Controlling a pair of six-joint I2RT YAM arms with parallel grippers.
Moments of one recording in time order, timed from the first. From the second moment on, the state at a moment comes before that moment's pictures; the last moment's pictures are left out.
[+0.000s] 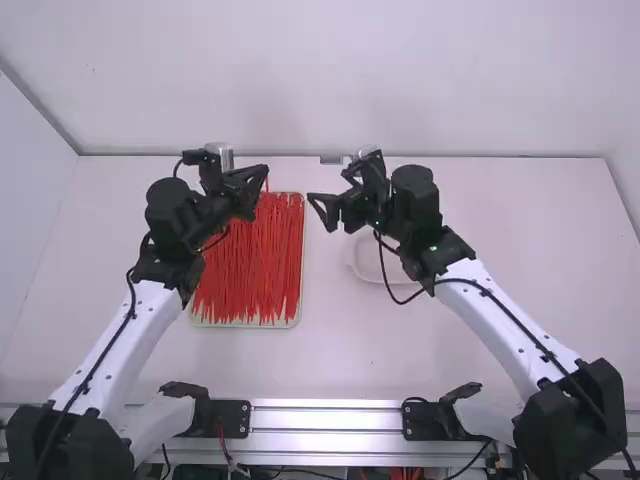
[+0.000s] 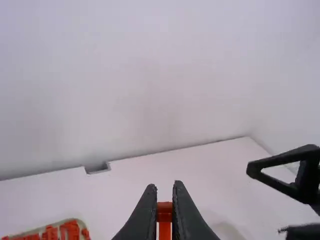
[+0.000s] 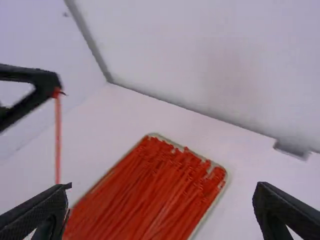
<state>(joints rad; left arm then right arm) -0.11 1.16 0.84 0.26 0.47 -0.30 0.47 1.35 1.02 0.05 -0.41 0.15</state>
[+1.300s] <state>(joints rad) -0.23 1.16 0.84 0.68 0.52 -0.55 0.60 1.35 1.02 0.31 -0.34 0.15</state>
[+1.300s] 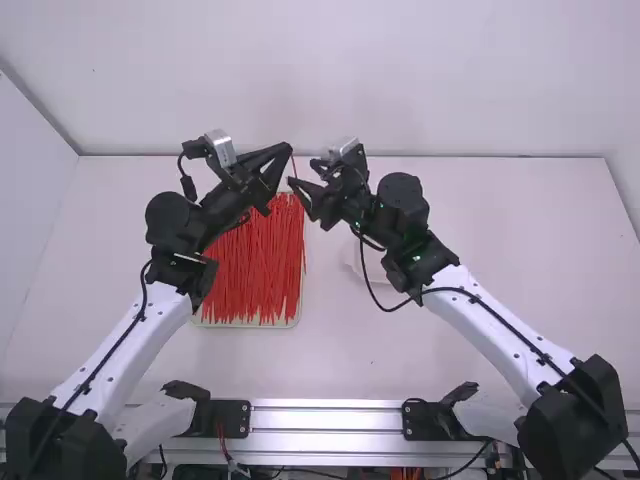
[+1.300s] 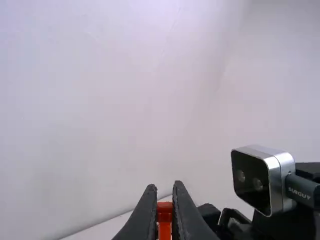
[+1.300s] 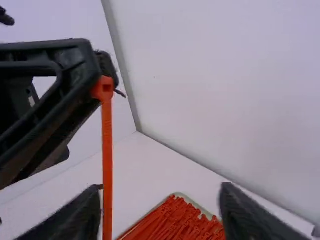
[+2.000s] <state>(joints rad) -0.23 1.16 0.84 0.63 0.52 -0.55 0.60 1.35 1.02 0.31 -0.37 0.16</state>
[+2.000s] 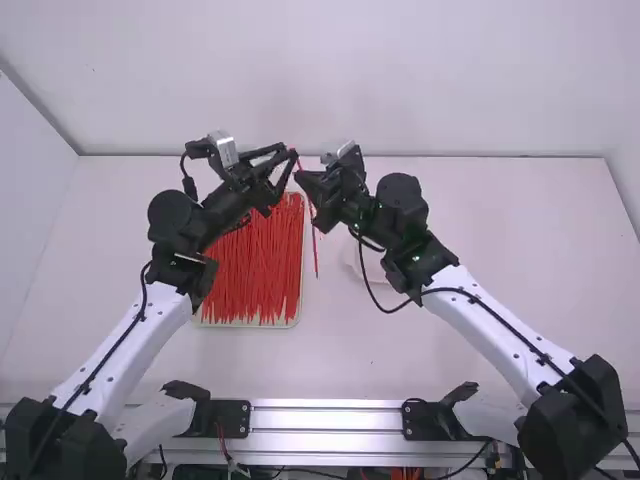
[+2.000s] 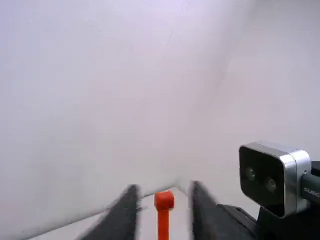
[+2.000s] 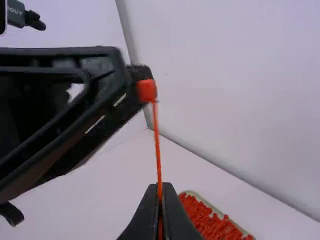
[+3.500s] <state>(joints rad) -0.16 1.44 1.31 0.81 1.41 -0.64 0.36 1.35 0.84 1.14 -0.92 0.60</state>
